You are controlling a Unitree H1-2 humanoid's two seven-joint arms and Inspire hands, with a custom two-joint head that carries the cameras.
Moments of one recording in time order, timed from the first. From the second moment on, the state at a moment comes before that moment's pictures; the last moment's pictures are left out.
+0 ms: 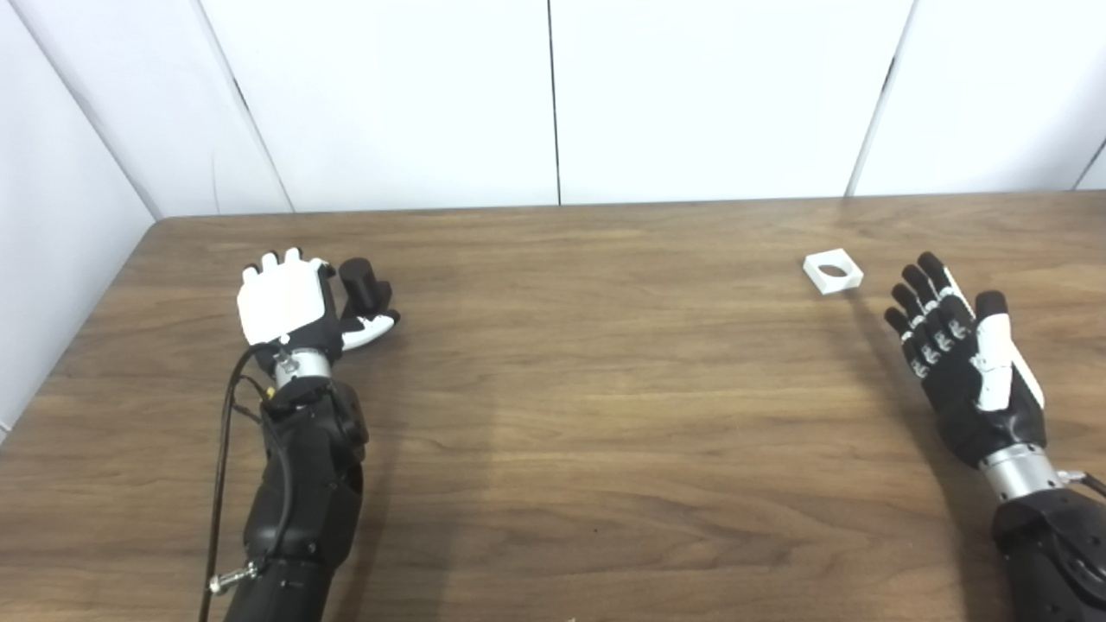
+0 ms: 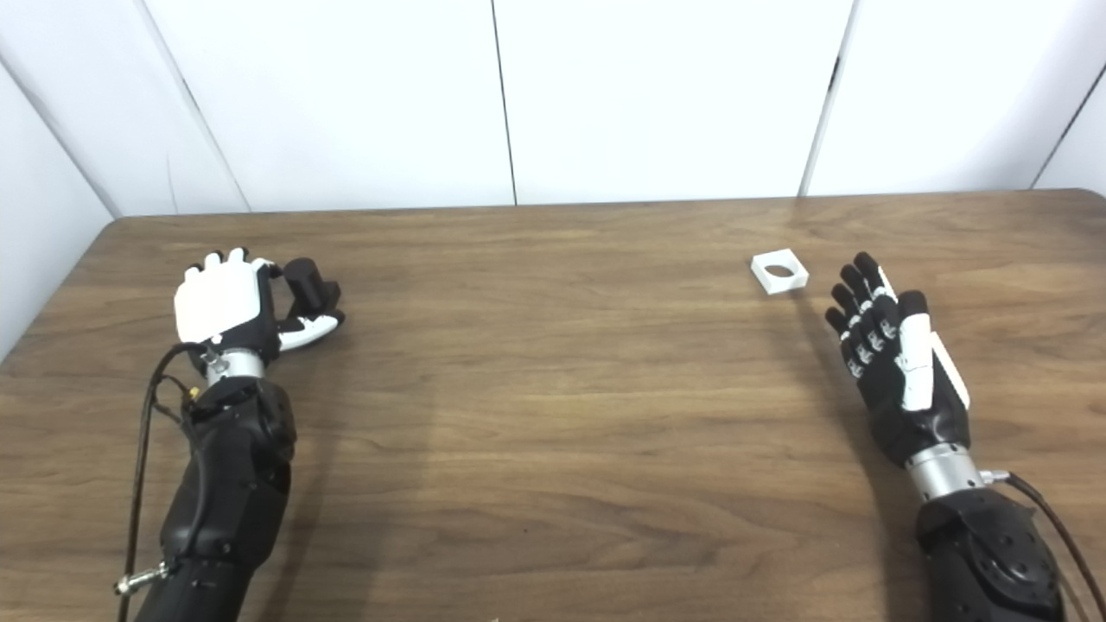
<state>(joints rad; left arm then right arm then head) -0.37 0.20 0.02 0.25 1.27 0.47 -0.04 -0.12 -0.26 -0.23 0.14 0.36 -0.03 0.31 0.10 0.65</state>
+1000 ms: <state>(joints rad) -0.40 0.18 0.05 0.28 1.33 0.47 -0.12 -0.12 -0.27 -0.23 0.13 0.36 -0.03 0.31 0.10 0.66</state>
